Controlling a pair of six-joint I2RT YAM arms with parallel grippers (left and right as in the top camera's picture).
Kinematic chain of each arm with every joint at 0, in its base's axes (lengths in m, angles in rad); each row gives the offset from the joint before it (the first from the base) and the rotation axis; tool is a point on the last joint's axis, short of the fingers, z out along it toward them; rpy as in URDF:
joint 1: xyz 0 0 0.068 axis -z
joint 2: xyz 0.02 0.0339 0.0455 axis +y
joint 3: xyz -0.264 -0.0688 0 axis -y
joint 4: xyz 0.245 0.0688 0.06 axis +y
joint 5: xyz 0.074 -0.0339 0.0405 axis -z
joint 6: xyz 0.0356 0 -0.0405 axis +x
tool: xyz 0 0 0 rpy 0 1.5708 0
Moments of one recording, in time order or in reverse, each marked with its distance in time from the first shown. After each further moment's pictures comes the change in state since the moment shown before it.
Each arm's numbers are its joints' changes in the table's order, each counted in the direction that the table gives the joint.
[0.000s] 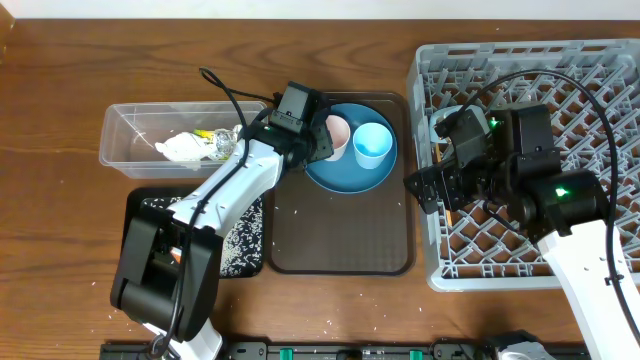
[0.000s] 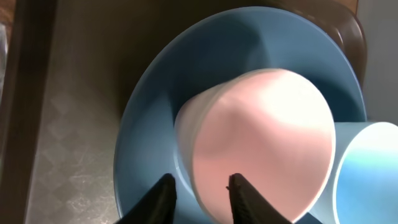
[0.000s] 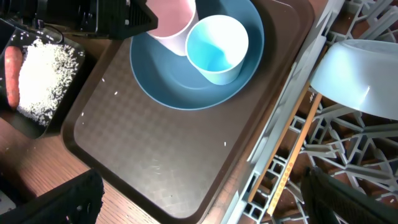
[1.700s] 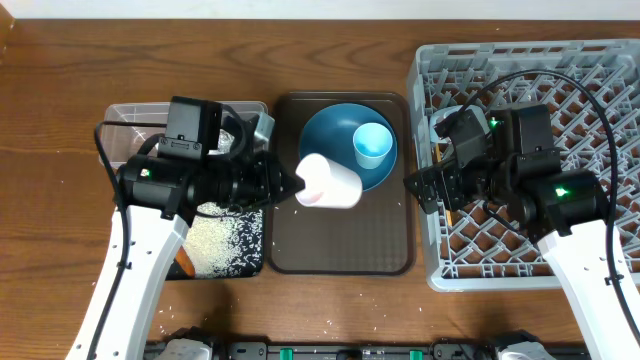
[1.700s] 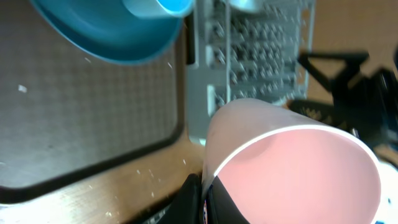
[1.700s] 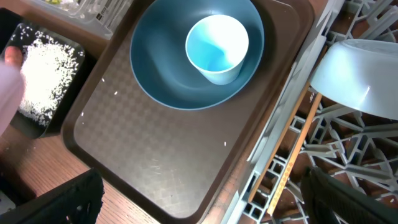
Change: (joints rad) left arm -0.236 -0.528 0.003 0.600 0.704 0.249; right arm 0.000 0.000 0.000 0.000 0.000 0.000
